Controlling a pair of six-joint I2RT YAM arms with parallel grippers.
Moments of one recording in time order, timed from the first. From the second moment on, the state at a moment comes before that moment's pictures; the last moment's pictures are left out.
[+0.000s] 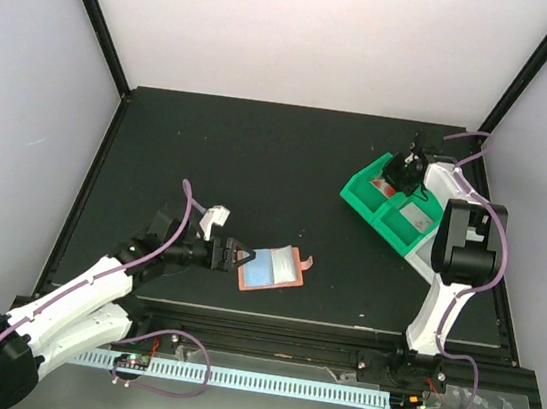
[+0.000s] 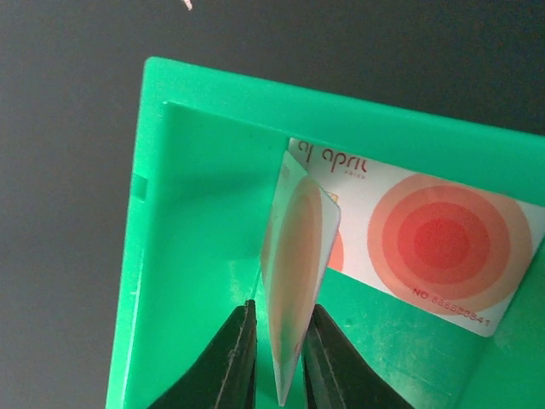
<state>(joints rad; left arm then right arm) -0.54 0.80 0.43 -0.24 0.57 -0.67 0.01 1.99 1.47 -0.51 -0.28 0.65</state>
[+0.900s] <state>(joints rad) -0.54 1.02 0.40 -0.24 0.58 -0.67 0.00 1.61 1.29 -0.66 -0.27 0.48</state>
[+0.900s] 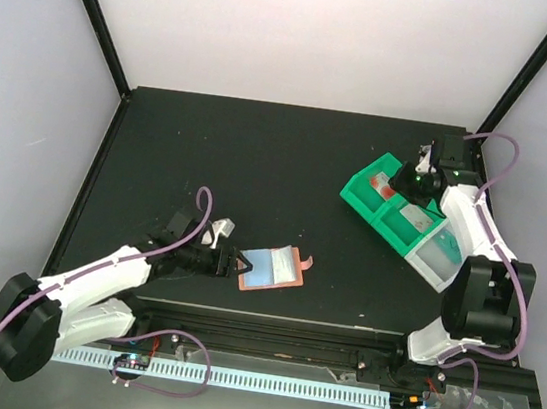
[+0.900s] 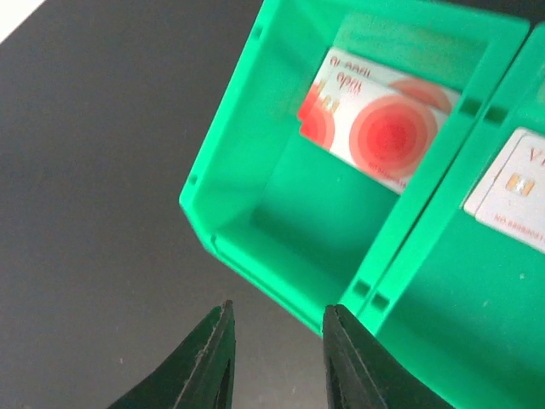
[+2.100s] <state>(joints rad) -0.54 0.42 0.90 -0.73 0.16 -0.53 0.02 0.49 0.85 -0.77 -0.61 0.38</state>
